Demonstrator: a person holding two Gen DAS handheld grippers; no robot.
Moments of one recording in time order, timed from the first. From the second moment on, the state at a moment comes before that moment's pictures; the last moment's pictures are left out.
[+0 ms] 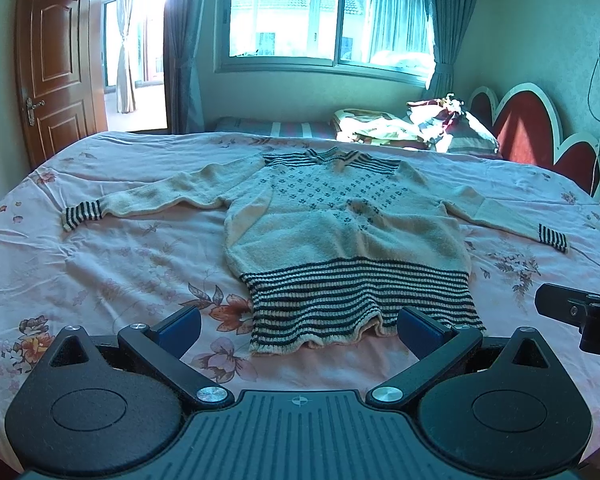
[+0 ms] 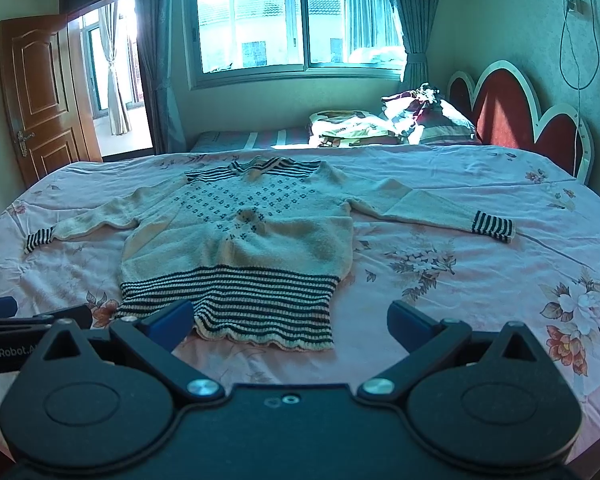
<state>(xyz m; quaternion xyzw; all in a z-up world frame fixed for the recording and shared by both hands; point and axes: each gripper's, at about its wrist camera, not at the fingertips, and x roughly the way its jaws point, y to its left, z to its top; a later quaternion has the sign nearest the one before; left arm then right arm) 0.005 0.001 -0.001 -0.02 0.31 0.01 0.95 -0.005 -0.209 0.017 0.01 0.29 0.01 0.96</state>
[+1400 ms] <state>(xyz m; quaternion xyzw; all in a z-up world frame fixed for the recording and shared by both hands) 0.007 -0.001 -0.001 -0.02 0.30 0.01 0.95 -0.004 -0.209 0.015 0.01 0.29 0.01 0.96</state>
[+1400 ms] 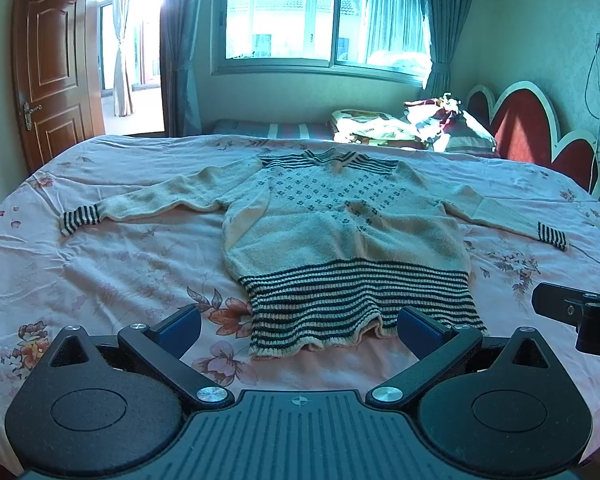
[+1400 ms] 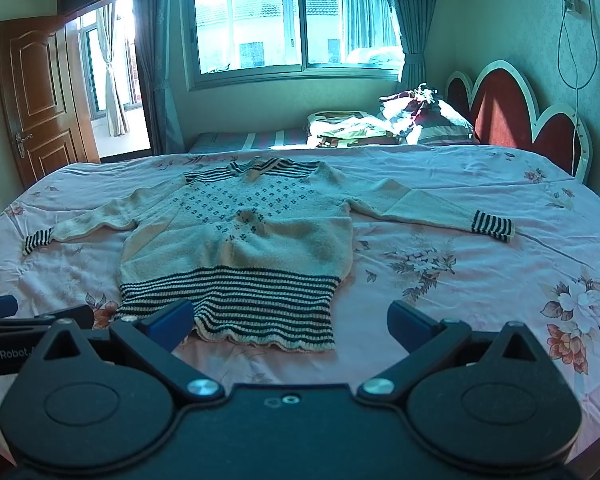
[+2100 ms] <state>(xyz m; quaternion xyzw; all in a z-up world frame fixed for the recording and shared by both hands) 0.041 0.013 -0.002 -0.08 0.29 -0.03 0.95 0.016 -0.235 0.015 0.02 0.25 -0.04 0.97</state>
